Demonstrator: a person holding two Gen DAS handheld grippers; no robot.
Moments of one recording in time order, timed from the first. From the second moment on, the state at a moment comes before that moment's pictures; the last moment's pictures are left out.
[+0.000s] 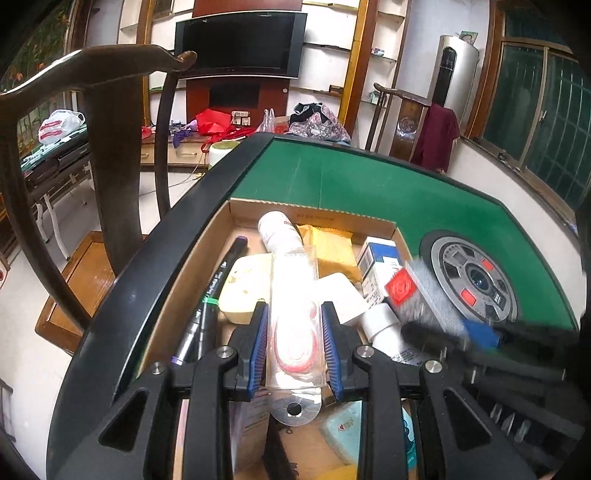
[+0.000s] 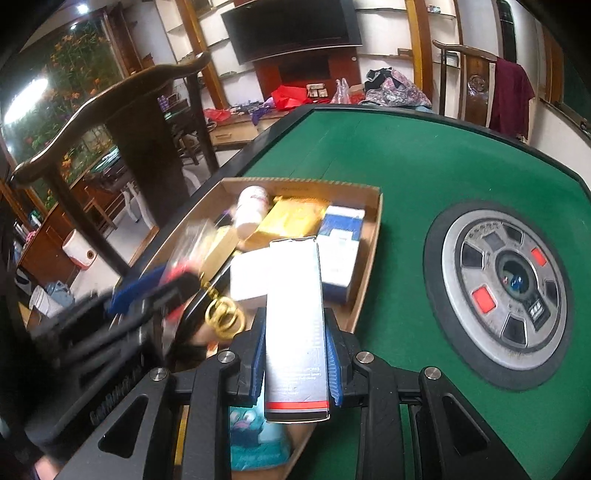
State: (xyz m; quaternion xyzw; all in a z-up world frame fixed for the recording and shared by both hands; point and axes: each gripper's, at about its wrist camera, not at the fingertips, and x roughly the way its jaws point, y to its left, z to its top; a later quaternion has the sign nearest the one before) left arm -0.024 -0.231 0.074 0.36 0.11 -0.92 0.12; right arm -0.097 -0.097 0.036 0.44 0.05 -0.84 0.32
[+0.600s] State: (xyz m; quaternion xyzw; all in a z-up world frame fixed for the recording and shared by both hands) left arm -0.030 -0.221 0.067 0.38 0.09 -0.91 0.11; right arm -0.124 -0.132 0.025 0.46 0.04 -0.82 0.35
